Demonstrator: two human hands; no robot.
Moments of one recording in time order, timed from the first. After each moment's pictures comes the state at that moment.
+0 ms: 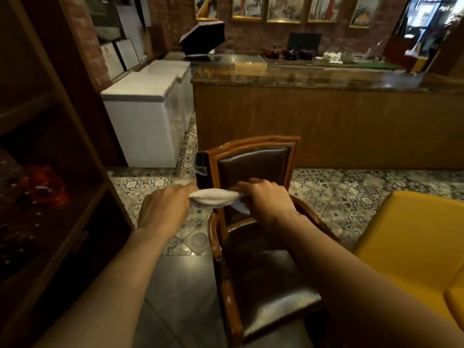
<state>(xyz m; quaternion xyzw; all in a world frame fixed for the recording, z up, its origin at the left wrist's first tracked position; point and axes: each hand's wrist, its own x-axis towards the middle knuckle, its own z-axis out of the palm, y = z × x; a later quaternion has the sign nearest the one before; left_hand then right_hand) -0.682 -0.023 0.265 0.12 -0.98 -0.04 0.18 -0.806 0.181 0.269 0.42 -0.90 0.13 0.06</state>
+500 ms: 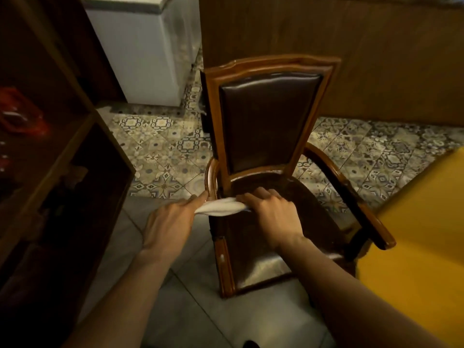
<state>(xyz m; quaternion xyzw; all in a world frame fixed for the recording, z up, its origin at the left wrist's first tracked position) -0.688 0.012 0.051 0.15 -0.98 -0.07 0.06 -0.816 0.210 0.064 0.40 -0.91 0.06 -0.04</state>
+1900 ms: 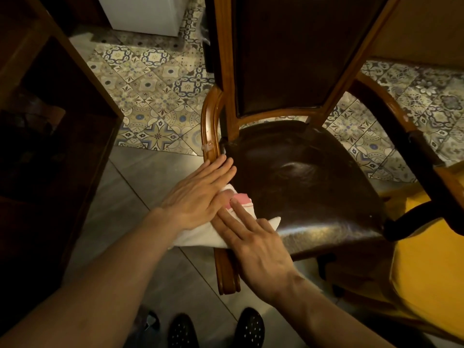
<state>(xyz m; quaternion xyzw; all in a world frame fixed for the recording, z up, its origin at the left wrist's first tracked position) -0.757 0.002 -0.164 -0.04 -0.98 -0.18 -0.08 -0.768 0.214 -0.139 0.53 -0.82 0.05 -0.20</state>
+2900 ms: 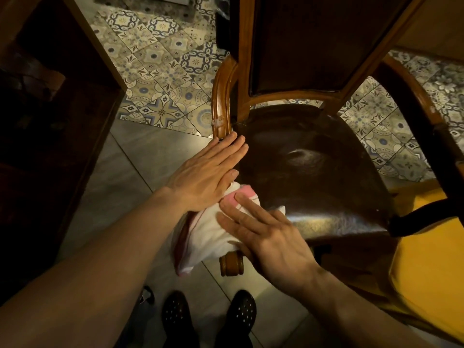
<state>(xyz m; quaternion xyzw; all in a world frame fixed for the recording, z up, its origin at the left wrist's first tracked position) -0.752 0.004 -0.181 -0.04 -0.99 -0.15 -0.01 -0.772 0.235 -0.149 0.60 -0.78 0.10 -0.12</state>
